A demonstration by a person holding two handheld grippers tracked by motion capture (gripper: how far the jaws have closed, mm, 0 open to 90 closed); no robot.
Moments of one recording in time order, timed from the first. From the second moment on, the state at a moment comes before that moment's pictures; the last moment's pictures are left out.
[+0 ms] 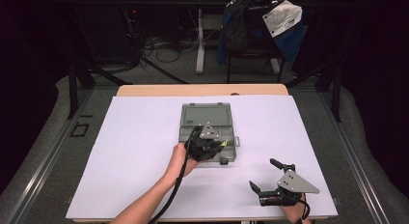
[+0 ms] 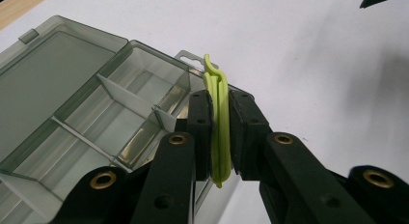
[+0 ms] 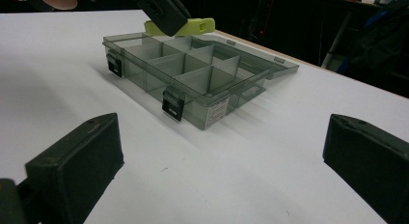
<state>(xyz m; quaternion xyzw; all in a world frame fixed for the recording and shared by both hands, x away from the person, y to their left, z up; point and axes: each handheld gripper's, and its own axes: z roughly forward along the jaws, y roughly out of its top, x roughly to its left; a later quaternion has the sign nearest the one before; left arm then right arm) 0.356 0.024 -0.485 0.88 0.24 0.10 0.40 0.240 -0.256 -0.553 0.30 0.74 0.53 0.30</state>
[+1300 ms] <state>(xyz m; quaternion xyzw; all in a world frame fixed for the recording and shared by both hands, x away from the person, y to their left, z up) 0.374 0.001 -0.492 0.87 0.28 0.09 0.39 0.239 -0.256 -0.553 0.30 0.74 0.53 0.30</state>
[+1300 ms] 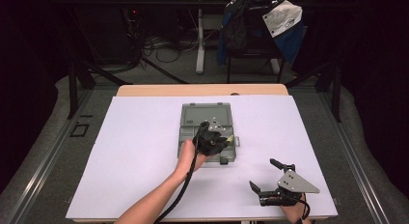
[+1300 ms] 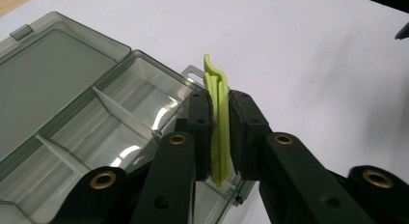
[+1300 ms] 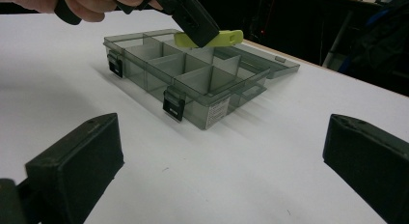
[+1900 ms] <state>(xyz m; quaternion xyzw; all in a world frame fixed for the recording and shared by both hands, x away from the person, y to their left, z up) 0.379 -0.007 -0.501 0.86 0.31 0.08 0.40 0.240 -0.255 -0.553 0.30 0.74 0.53 0.30</state>
